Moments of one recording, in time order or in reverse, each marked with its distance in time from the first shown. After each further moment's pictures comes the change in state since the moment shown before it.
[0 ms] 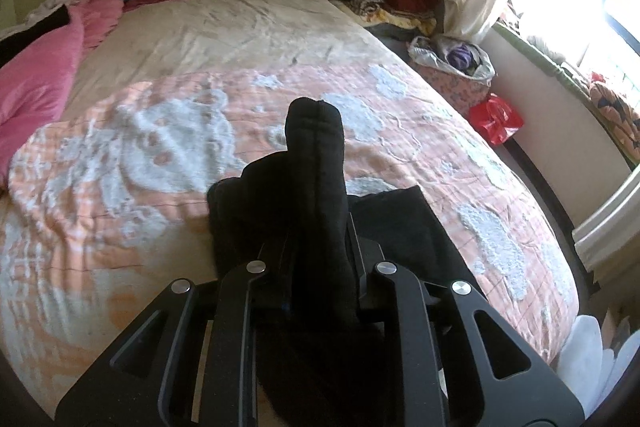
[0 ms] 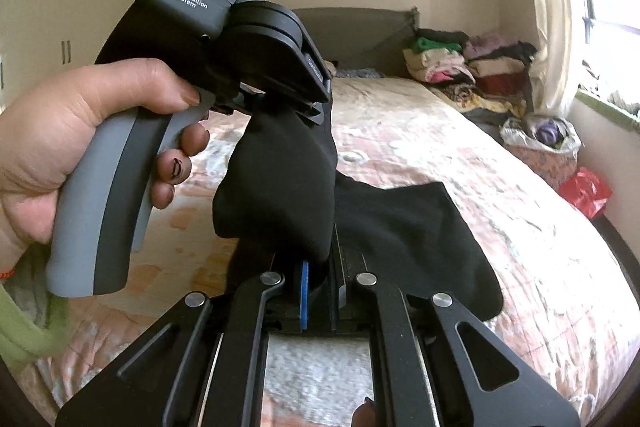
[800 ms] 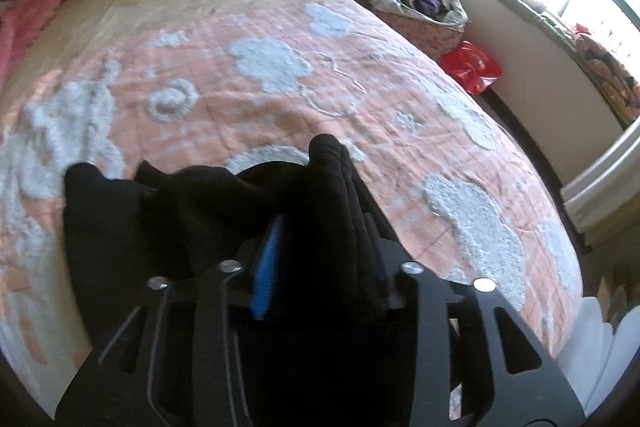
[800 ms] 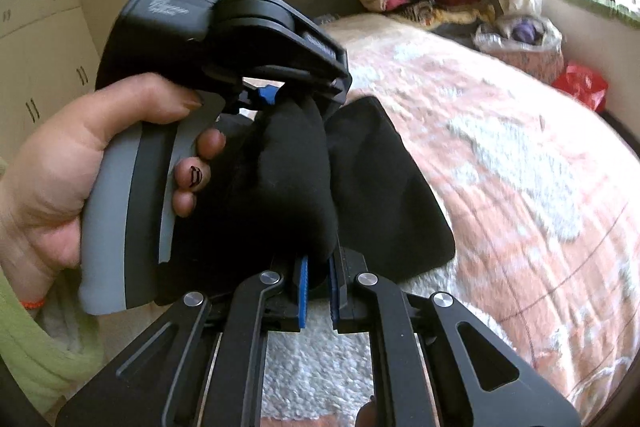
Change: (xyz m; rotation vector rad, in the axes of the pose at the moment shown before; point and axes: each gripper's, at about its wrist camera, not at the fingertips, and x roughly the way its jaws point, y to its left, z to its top) left arm 0.107 -0.079 -0.004 0.065 0.160 -0.129; right arm 0.040 -0.101 -0.035 0.299 0.173 0.031
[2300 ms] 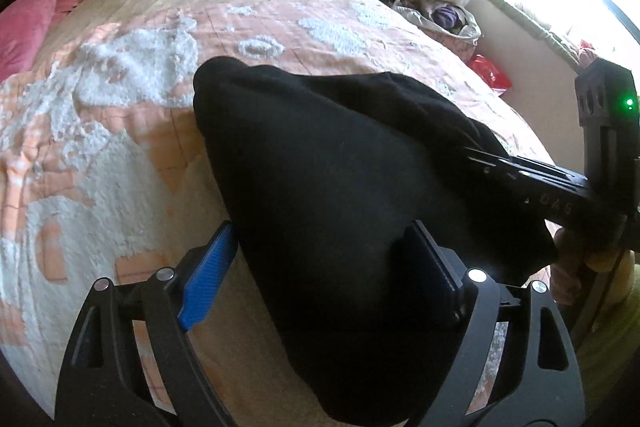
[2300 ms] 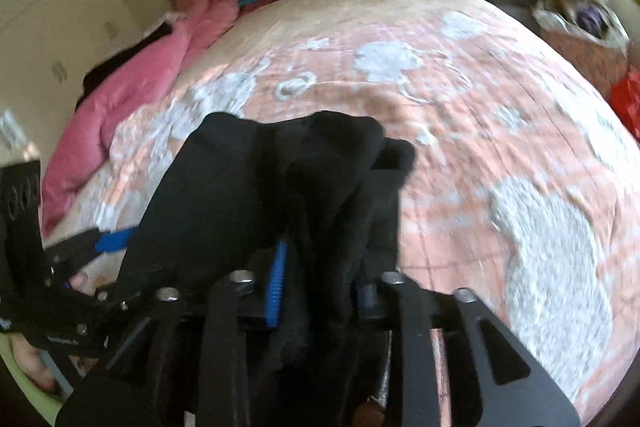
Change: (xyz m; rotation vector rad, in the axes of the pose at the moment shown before) left arm -0.051 0.064 -0.090 -0.047 -0.063 0.055; right arm 0.090 -0.057 0.087 -0.082 0.221 0.149
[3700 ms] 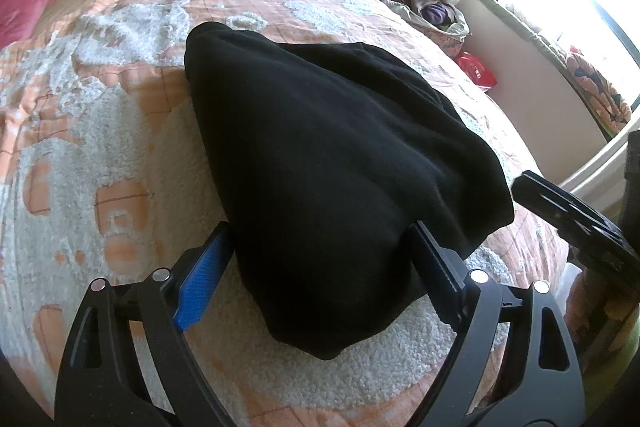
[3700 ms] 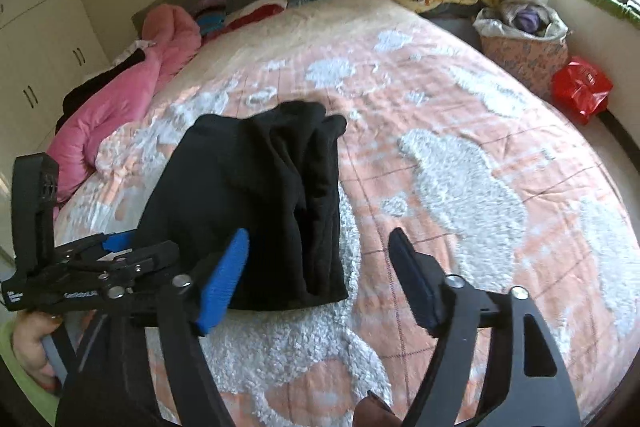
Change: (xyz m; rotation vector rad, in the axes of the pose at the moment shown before) left arm -0.018 -0.017 -0.032 -0.043 0.026 -0.059; right arm -0.101 0.020 -0.066 0.048 -0.112 -0.159
